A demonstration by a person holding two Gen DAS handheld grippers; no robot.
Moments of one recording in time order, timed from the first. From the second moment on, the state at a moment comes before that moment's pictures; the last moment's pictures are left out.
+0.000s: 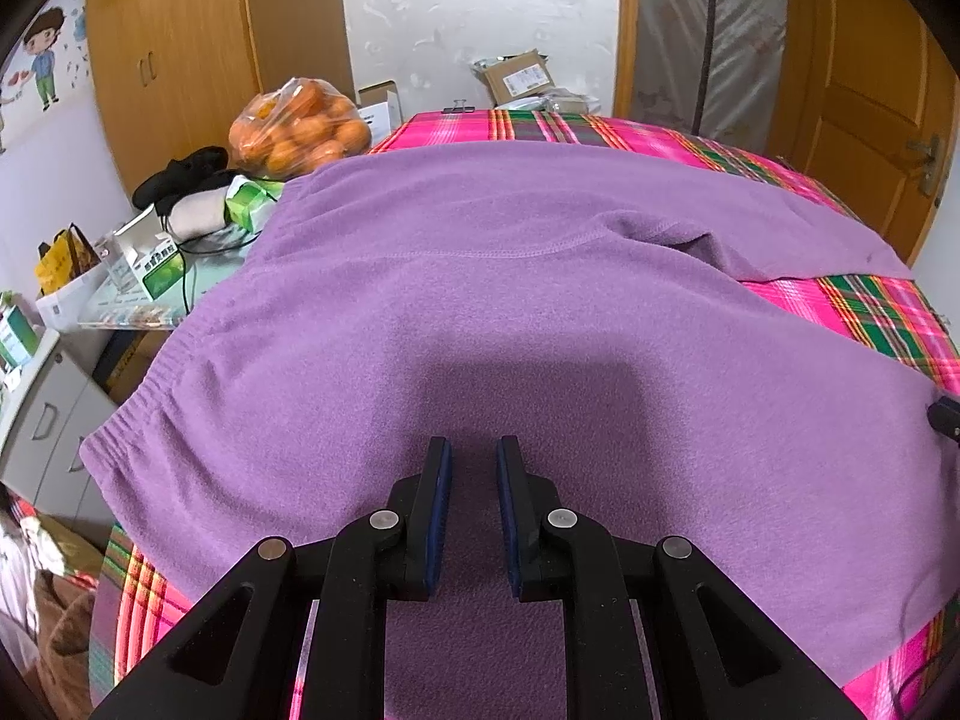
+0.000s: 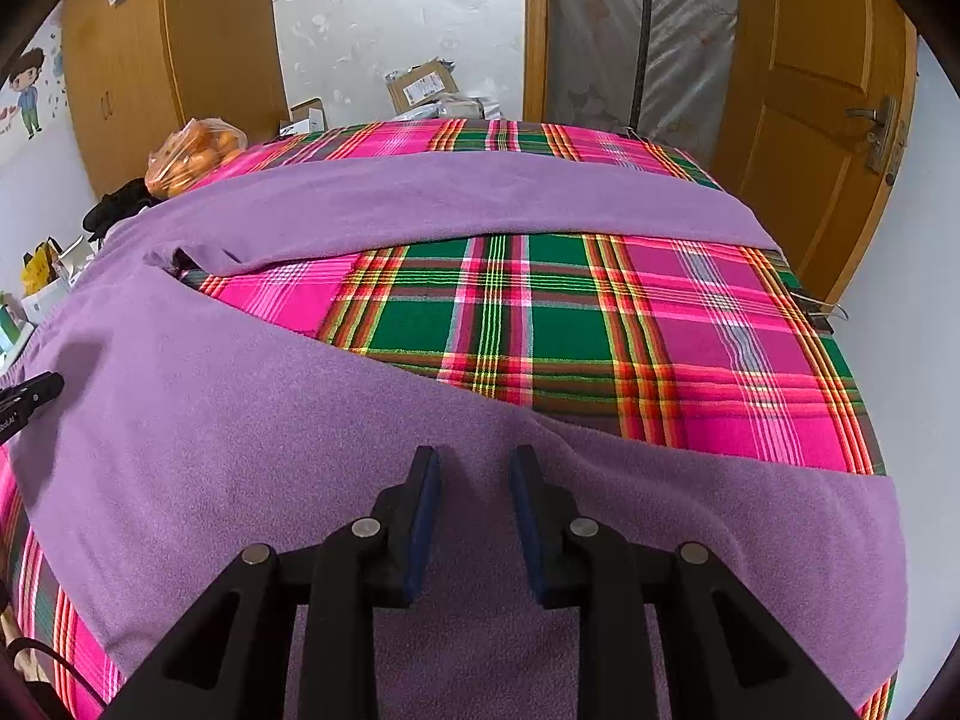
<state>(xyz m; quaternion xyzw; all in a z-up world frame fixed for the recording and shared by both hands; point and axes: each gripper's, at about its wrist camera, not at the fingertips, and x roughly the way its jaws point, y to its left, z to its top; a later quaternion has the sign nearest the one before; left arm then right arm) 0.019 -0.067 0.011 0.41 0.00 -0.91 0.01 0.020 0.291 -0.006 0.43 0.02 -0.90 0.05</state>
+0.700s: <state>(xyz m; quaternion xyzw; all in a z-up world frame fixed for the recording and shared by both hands) -0.003 -0.126 0.017 0.42 0.03 -0.91 0.07 0.019 0.293 -0.005 0.43 0.02 -0.90 0.05</state>
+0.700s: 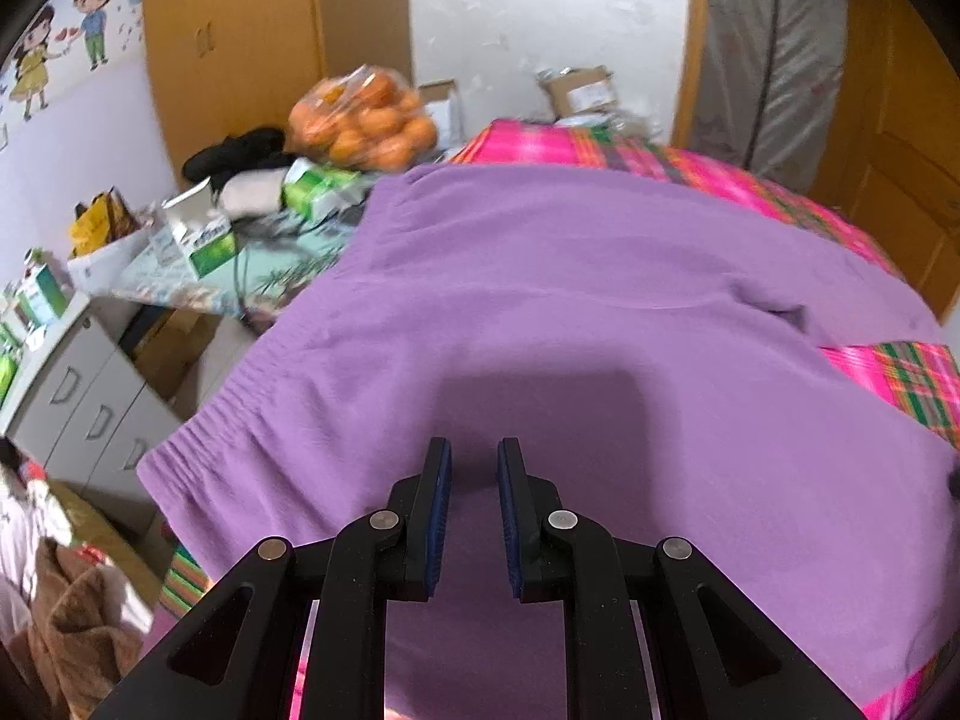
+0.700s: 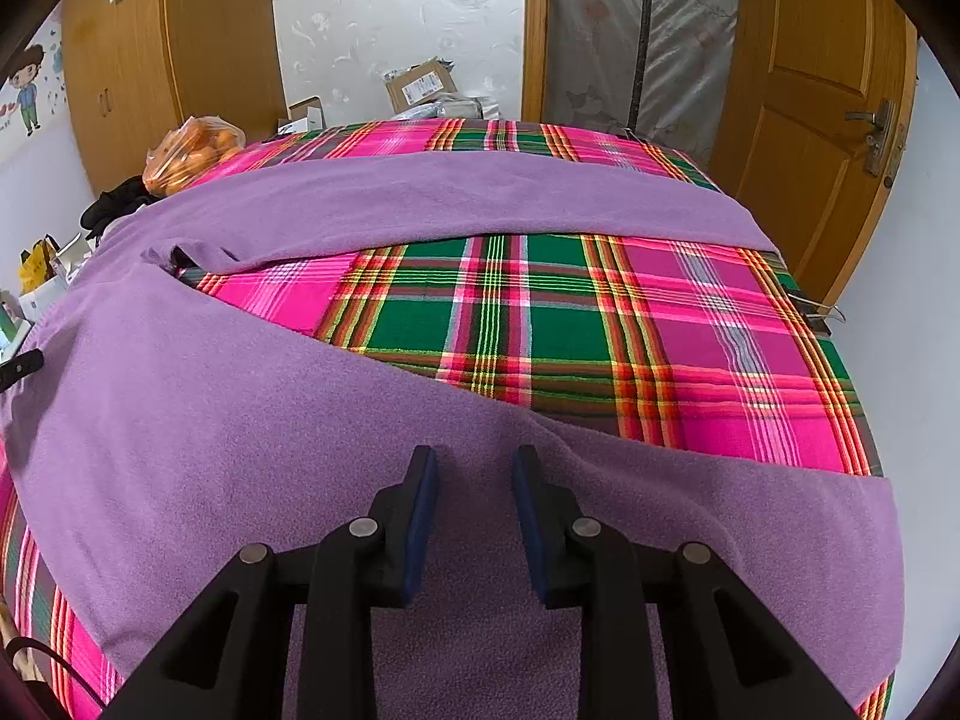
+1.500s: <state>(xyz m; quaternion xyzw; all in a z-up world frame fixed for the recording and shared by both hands) -0.082 -0.140 0.075 0.38 0.04 -0.92 0.01 -0.058 0.154 0.072 0.34 0.14 -0.90 0.24</state>
